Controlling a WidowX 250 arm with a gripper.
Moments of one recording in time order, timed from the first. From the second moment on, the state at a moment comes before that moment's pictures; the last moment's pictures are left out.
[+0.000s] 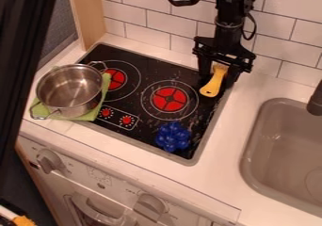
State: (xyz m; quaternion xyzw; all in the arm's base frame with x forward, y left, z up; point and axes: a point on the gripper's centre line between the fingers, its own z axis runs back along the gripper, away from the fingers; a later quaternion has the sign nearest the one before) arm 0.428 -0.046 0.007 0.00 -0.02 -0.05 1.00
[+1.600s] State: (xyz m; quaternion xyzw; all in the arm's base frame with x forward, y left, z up) arm 0.407 0.172 0.043 0.07 -0.07 0.02 0.99
